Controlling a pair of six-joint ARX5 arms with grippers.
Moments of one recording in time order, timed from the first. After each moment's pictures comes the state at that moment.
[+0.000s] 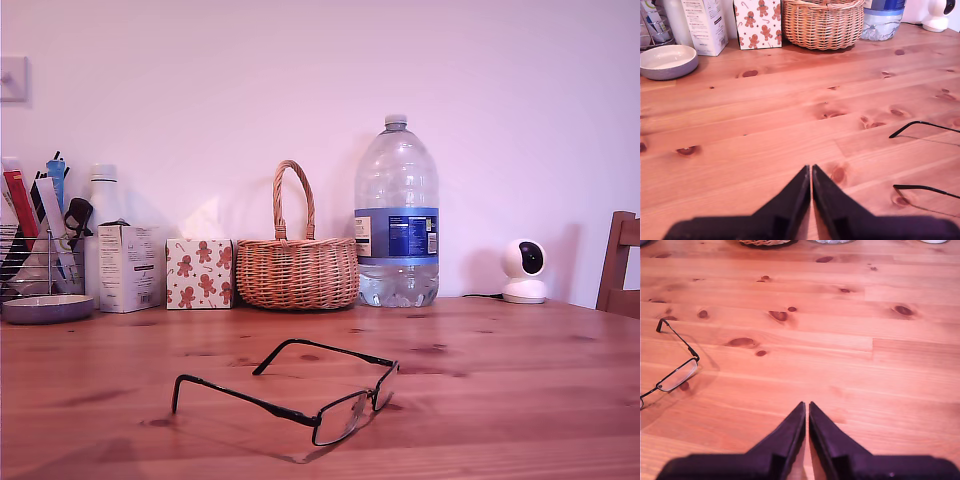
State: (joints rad) left arm -0.19 0.18 0.21 -0.38 0.10 -0.08; right arm 0.24 0.32 0.13 -0.25 -0.05 0.00
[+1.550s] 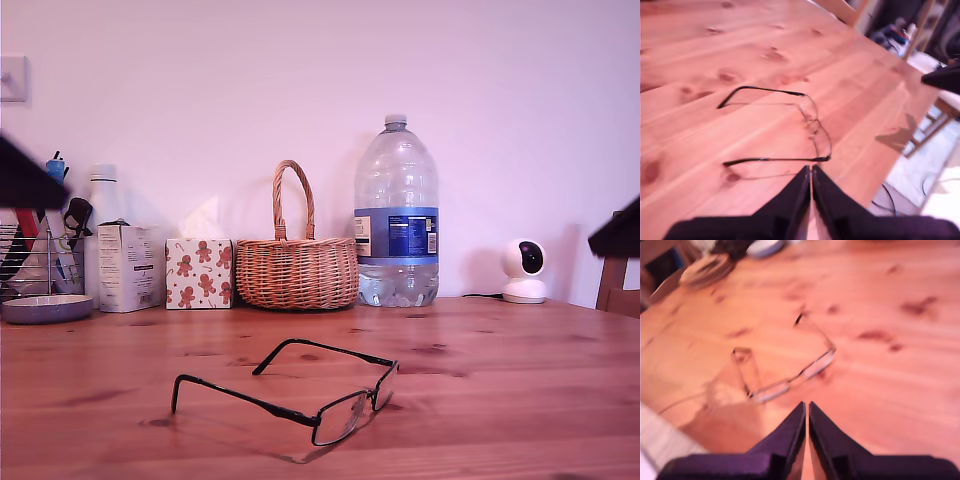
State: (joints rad) left arm -0.49 0.55 0.30 -0.22 0.44 -0.18; right arm 0.46 0.32 0.13 -0.23 -0.29 0.18
